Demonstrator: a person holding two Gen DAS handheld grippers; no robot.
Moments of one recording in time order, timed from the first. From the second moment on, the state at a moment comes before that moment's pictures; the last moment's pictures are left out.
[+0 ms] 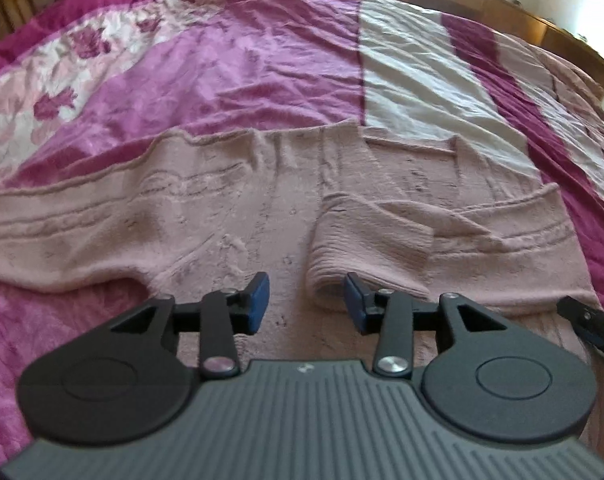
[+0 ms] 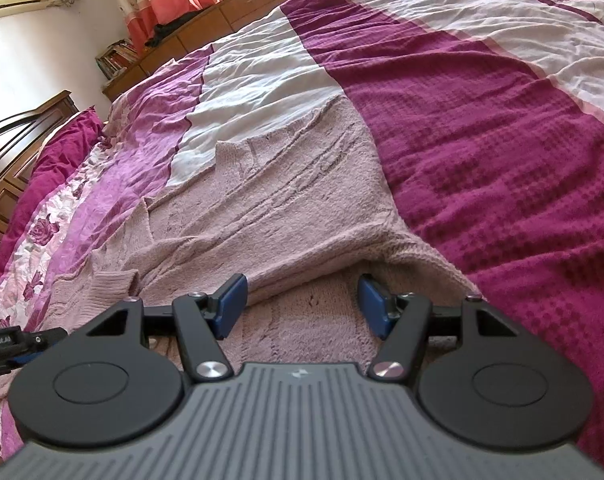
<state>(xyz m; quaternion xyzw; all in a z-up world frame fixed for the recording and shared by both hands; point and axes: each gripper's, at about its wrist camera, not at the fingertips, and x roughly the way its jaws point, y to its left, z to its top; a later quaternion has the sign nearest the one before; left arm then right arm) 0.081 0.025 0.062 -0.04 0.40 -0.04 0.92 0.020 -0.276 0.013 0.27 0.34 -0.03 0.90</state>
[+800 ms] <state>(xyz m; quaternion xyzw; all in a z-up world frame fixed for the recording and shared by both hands) 0.118 -0.048 0.022 0.07 0.41 -0.08 0.91 0.014 -0.252 0.025 0.21 0.35 -0.01 0.91</state>
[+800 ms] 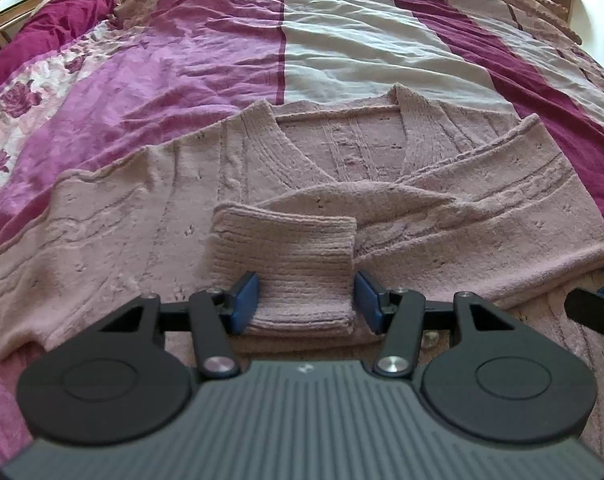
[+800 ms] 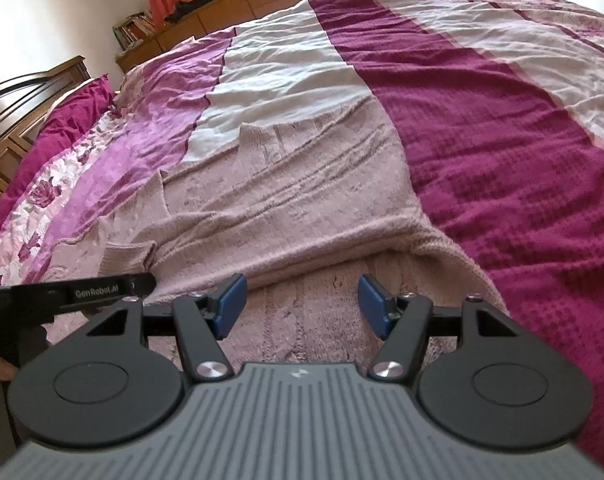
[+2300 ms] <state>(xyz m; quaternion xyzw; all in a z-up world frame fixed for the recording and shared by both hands) 0.136 0.113 0.030 -0.15 0.41 -0.03 0.90 0.221 -0.308 0.045 0.28 0.44 -0.05 0.85</state>
